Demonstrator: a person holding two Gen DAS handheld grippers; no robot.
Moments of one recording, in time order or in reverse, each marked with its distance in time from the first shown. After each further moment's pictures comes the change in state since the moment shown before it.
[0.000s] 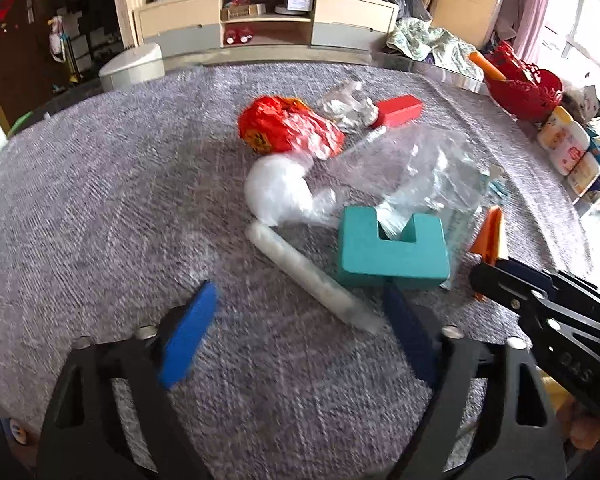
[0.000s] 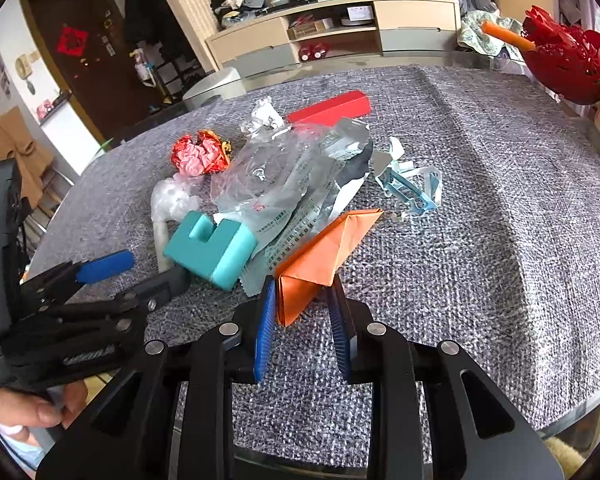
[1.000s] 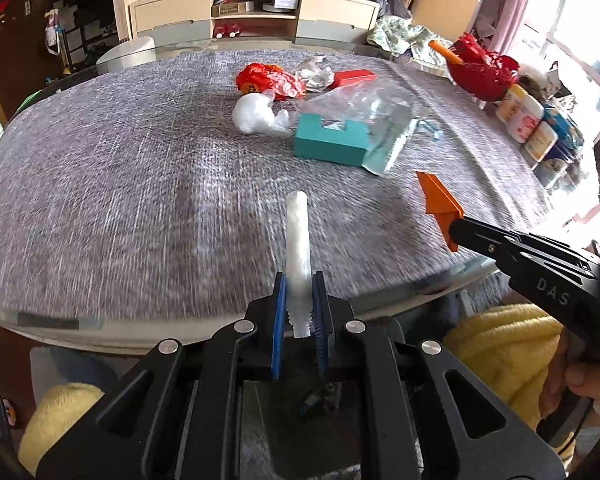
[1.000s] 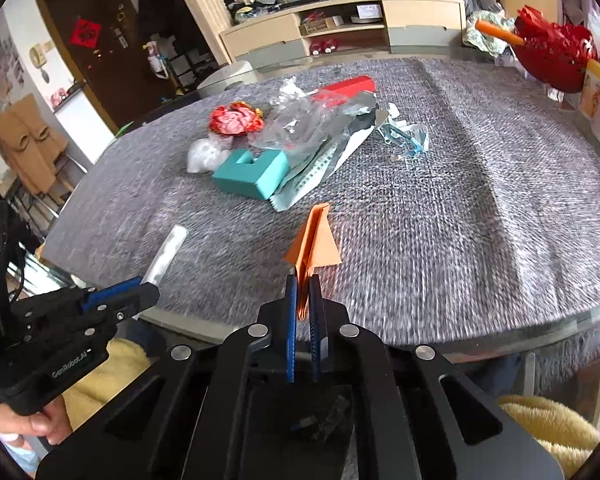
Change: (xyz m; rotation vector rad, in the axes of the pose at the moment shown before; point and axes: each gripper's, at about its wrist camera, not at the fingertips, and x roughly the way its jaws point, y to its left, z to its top) left arm -0.076 -0.008 -0.082 0.001 0.012 -0.085; right arm -0.053 0.015 -0.048 -0.035 0.011 0.021
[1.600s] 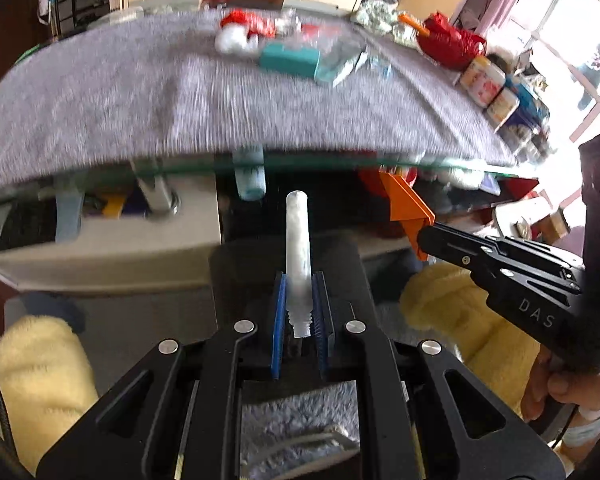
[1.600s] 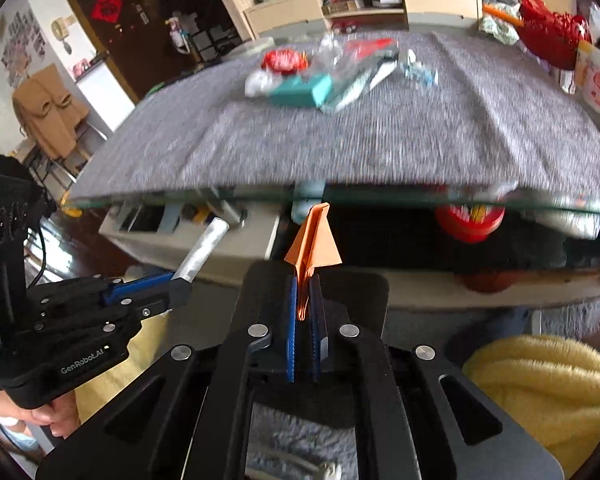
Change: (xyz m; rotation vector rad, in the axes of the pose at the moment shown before) left arm -0.027 -0.017 -0.090 -0.035 0.092 -0.096; right arm -0.025 0.028 -0.087 -0.026 0.106 0.041
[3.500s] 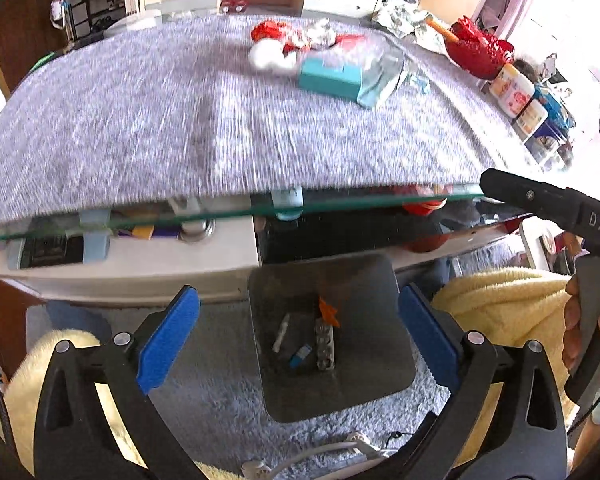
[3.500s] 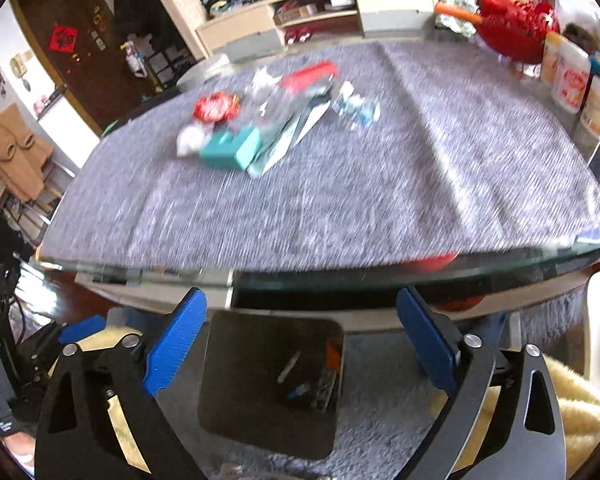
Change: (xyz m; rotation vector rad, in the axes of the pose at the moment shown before) left arm -0.004 0.020 0.041 -0.004 -0.013 0.085; right arm -0.015 -0.051 0.075 0.117 -0.074 -0.112
